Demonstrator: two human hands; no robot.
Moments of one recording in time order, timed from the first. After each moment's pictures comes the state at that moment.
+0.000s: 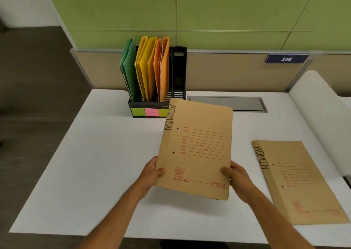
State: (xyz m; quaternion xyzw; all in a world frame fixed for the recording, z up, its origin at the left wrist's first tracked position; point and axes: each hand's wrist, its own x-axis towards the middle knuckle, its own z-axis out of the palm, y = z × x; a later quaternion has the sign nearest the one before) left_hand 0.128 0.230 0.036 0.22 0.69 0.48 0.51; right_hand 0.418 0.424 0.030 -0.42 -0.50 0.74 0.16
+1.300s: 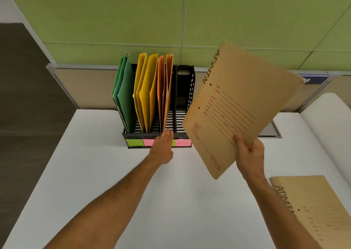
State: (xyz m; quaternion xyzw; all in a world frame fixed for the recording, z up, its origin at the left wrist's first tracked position) left_hand -0.037 0.477 0.051 0.55 0.81 0.04 0.18; right_hand 0.219 0.540 0.173 -0.45 -0.62 0.48 0.43
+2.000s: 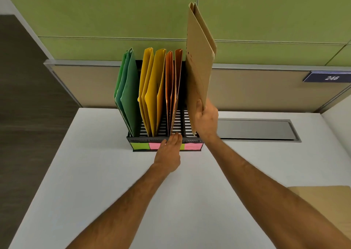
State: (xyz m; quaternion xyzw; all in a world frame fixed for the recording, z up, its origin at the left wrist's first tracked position) left_hand -0.056 0.485 0.028 0.59 0.80 0.01 0.12; right_hand 0.023 0.612 0.130 -0.43 -0.74 0.31 0.42
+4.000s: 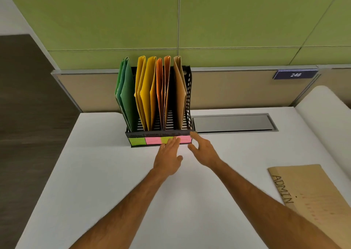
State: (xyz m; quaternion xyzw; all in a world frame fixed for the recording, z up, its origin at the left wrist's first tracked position) left_hand 0.014 0.425 0.073 0.53 0.81 0.14 0.19; right_hand 0.147 0.531 0.082 -0.41 -0.83 0.37 0.10
